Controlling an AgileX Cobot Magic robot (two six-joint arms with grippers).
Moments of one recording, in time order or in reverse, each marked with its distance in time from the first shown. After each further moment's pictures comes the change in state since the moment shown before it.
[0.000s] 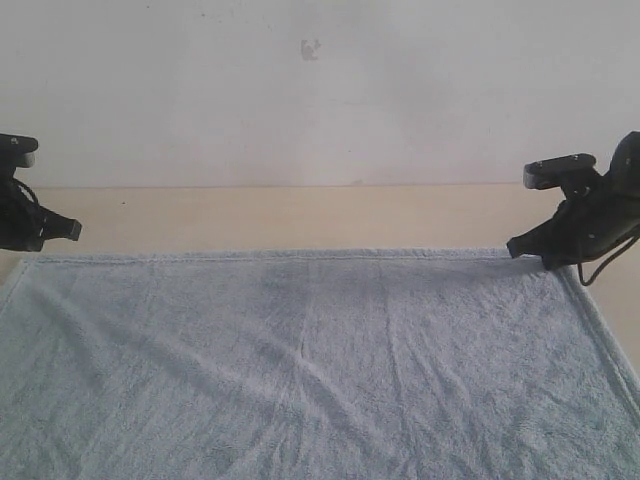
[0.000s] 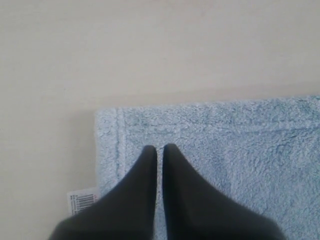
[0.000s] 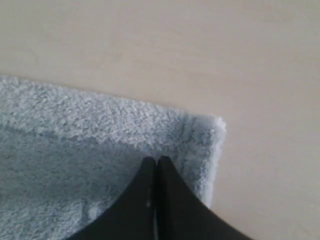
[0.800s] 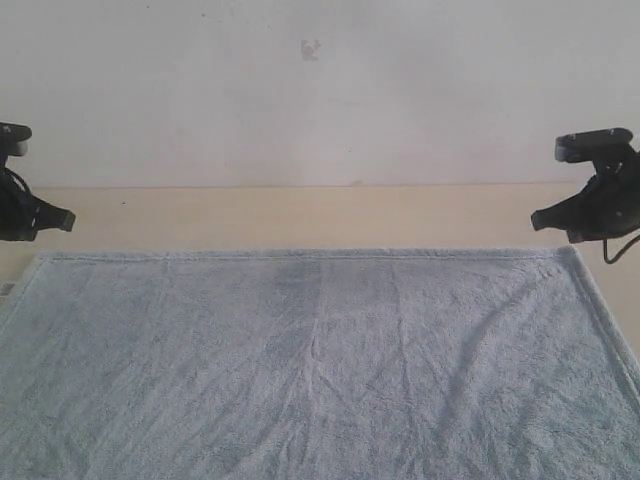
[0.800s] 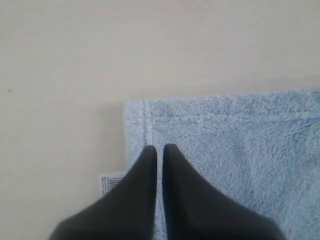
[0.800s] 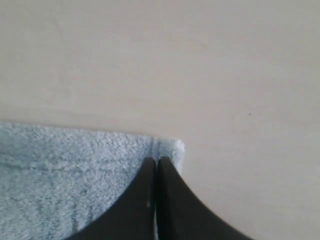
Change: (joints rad) left arm 0.000 -0.056 0.016 0.000 0.016 0.019; right arm -0.051 -0.059 -0.002 0.013 -0.033 0.017
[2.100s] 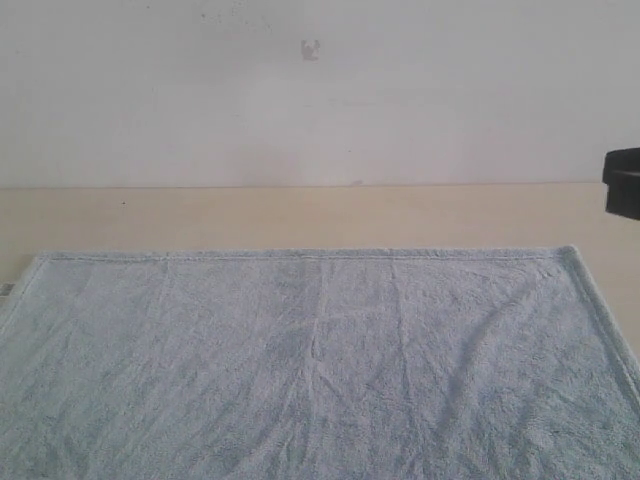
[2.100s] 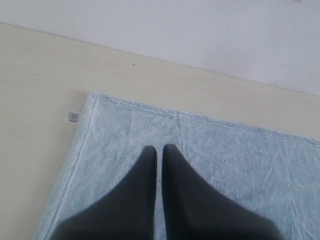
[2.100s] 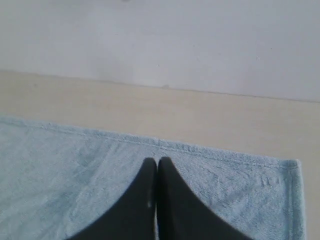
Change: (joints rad) left arm 0.000 -1.385 0.860 -0.454 0.018 0.000; right arm 0.299 -1.318 0.874 0.556 -0.159 -0.254
